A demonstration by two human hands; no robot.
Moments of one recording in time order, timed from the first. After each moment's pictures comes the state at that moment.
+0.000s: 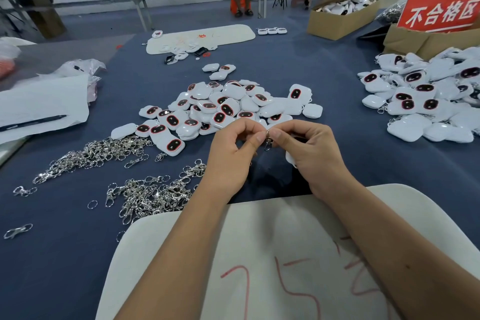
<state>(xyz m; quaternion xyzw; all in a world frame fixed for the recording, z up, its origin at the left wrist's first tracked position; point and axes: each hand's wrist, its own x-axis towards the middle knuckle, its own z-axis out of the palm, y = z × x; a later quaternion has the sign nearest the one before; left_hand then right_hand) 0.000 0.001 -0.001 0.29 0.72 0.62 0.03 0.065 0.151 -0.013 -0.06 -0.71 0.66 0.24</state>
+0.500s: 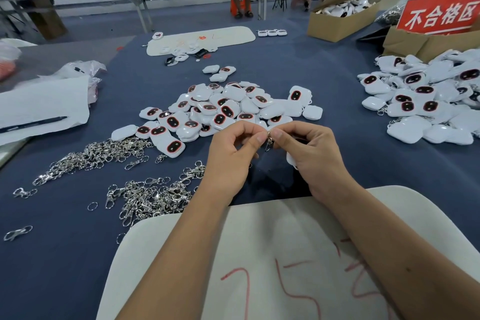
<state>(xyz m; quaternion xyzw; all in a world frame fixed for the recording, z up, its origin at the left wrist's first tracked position) 0.000 0.003 -0.004 0.27 0.70 0.66 0.05 0.066 0.150 -0.012 -0.07 -0.70 0.66 0.25</state>
